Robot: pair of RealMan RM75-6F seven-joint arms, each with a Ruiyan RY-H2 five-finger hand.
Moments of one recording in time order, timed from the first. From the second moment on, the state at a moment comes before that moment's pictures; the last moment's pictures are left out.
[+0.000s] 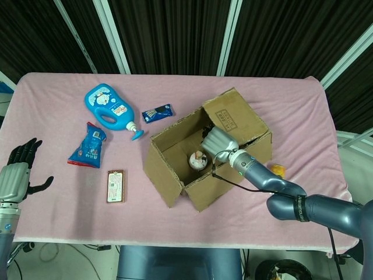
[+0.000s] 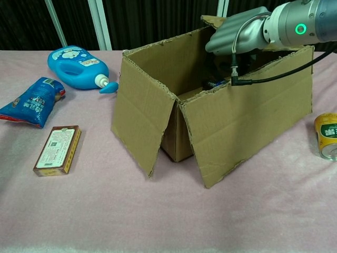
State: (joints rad) left arm -0.28 -1.18 -0.07 -1.58 1.26 1.36 -0.05; right arm 1.16 -1.27 0.09 -1.49 -0.99 0.62 -0.74
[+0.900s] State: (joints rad) left arm -0.26 -1.17 -0.09 -1.60 1.27 1.32 -0.04; right arm 1.19 -1.13 0.04 -1.72 -0.65 0.94 -1.00
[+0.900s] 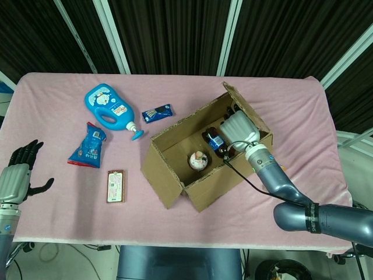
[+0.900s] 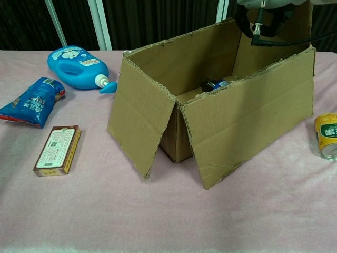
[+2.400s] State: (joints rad) left arm -0.25 -1.18 -0.11 -1.59 1.29 1.32 0.01; right arm 1.05 -1.05 0.04 -1.62 -0.47 1.01 -0.87
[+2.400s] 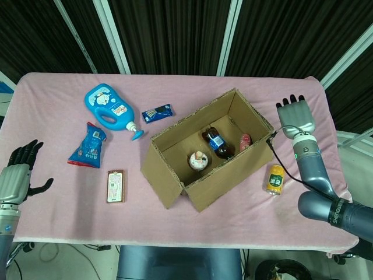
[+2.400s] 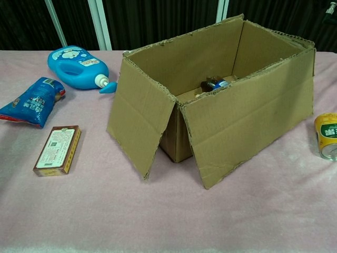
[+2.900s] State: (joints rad) left arm -0.24 -1.19 -0.10 -1.58 1.30 1.36 0.15; right arm 0.60 -0.98 -0.05 -1.85 -1.01 1.50 -0.42
